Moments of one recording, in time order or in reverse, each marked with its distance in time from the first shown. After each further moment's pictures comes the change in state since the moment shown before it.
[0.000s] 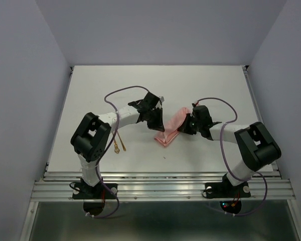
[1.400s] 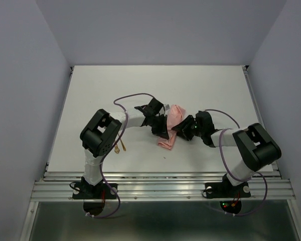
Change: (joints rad) left arm -0.020 0.123 -0.037 0.103 0.130 0.018; right arm -0.008 0.012 -0.126 0.232 -0.118 0.511
